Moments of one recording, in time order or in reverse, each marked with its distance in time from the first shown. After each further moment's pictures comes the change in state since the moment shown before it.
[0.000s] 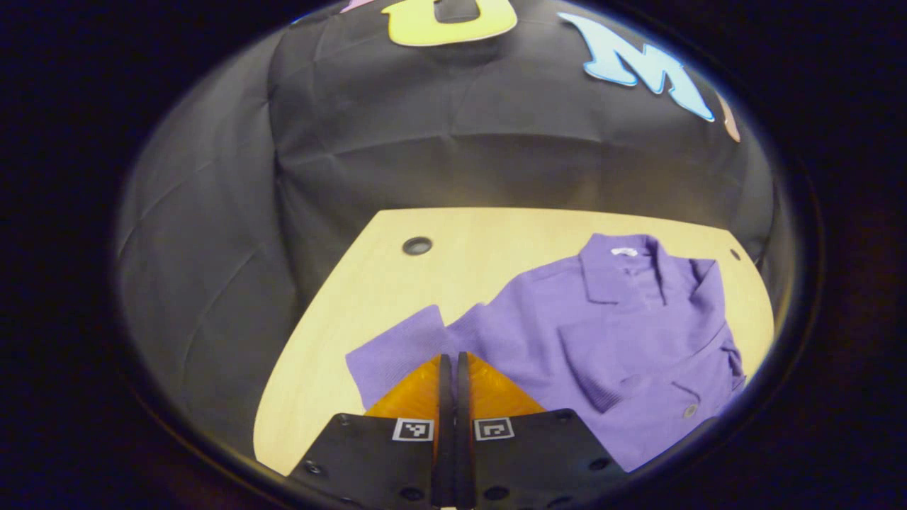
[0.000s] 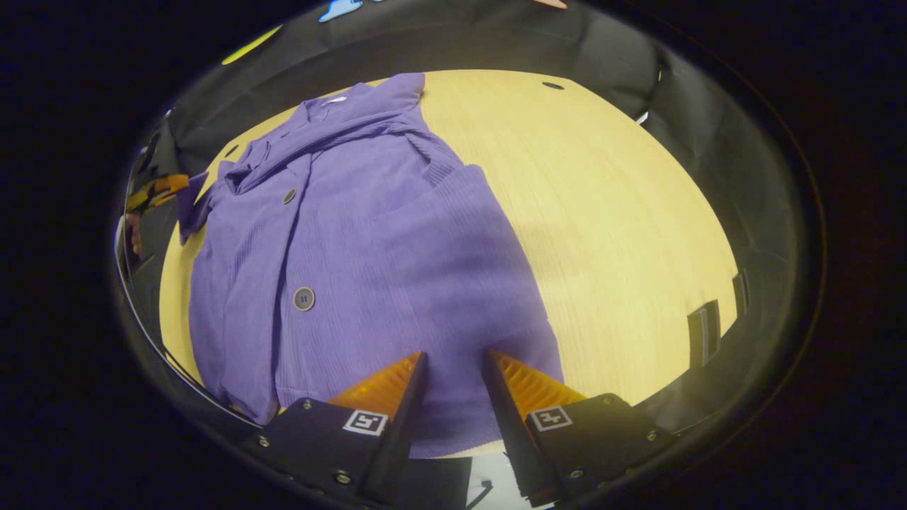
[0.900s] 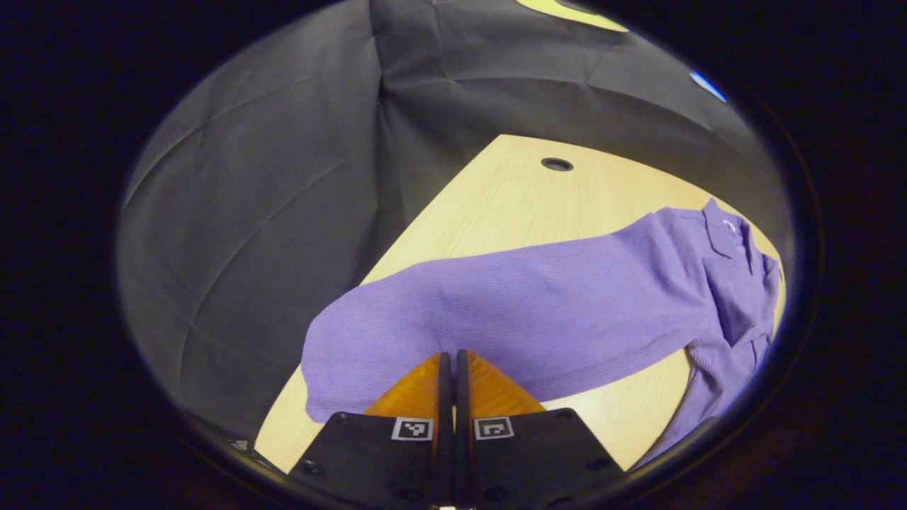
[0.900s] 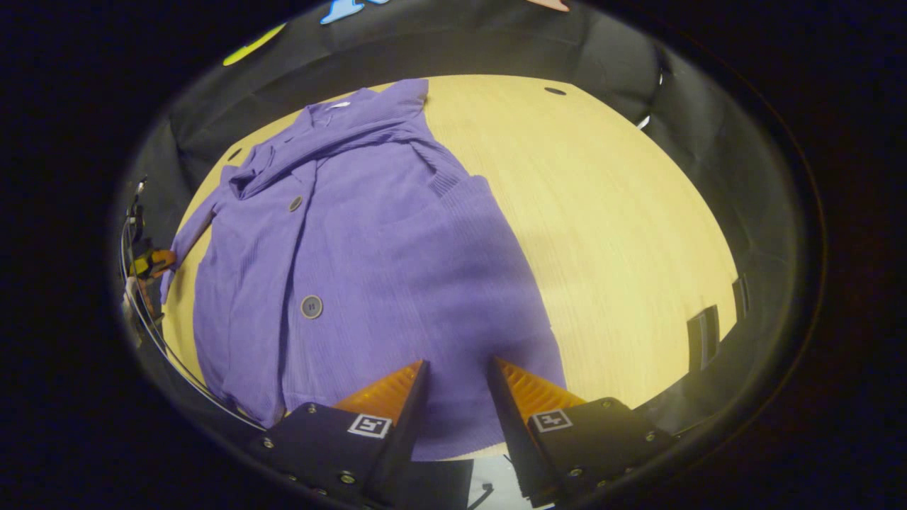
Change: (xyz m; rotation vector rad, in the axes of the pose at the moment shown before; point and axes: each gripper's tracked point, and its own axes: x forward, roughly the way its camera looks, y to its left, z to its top) left arm -0.014 0.184 -0.156 -0.198 0.219 0.290; right arm 0.000 0.001 0.006 -0.004 -0.020 -0.006
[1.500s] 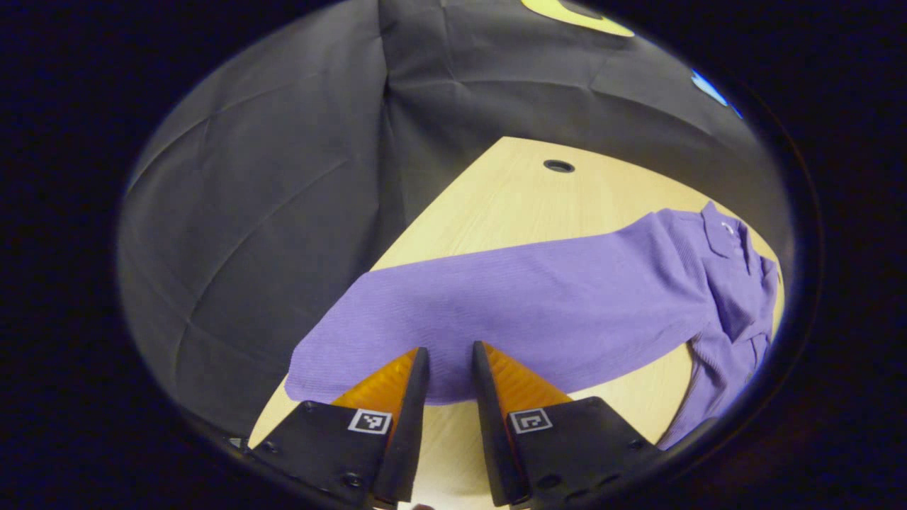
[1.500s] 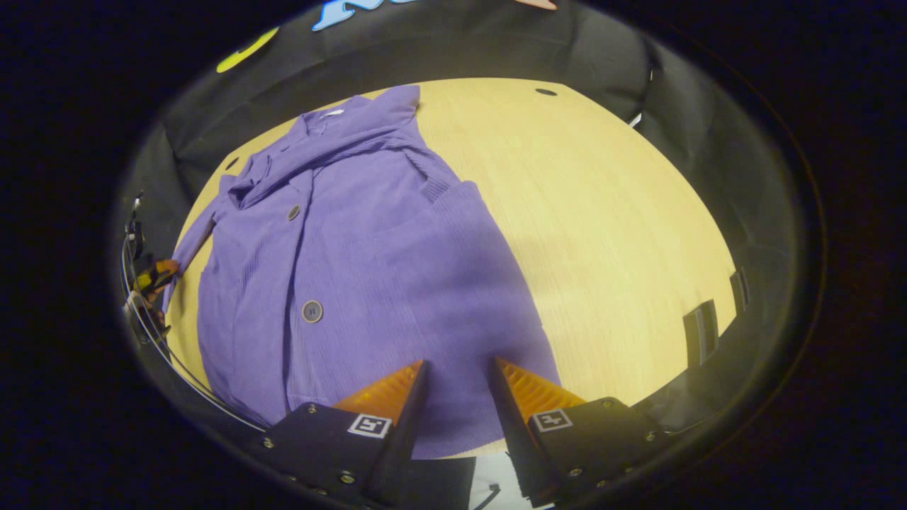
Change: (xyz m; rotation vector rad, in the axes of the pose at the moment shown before) left arm 0.000 0.003 -0.011 -0.030 -0.020 -0.025; right arm -0.008 0.000 0.002 0.029 -0.018 0.011
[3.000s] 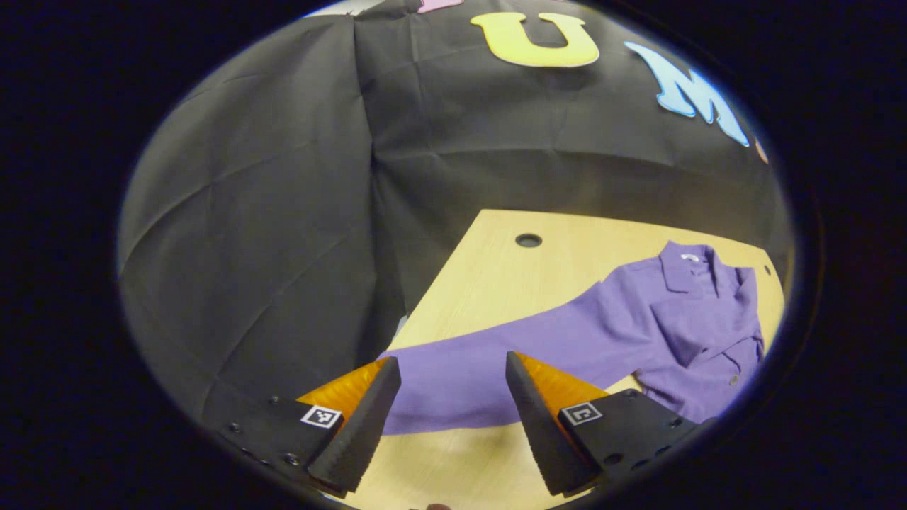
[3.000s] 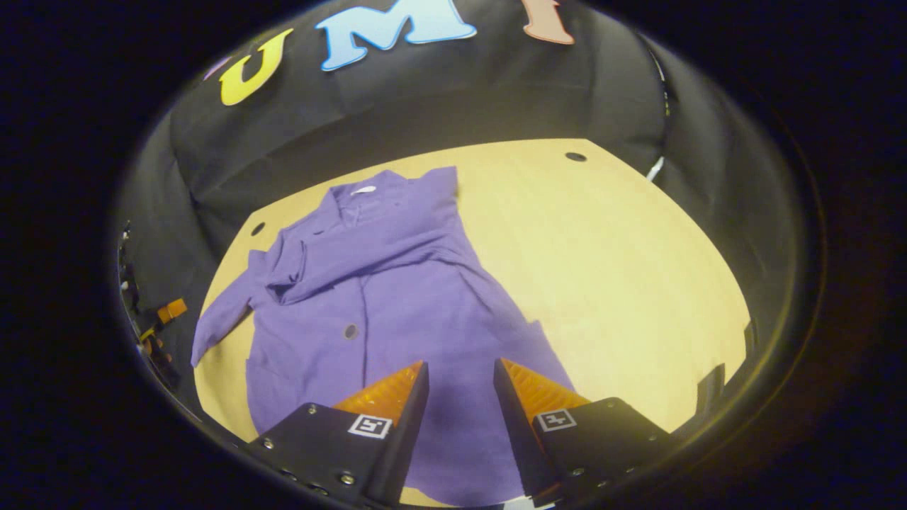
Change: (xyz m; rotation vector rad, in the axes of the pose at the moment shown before) left arm -0.072 -0.001 0.070 0.083 -0.201 -0.027; right arm -0.008 0.046 0.107 0.049 -0.244 0.069
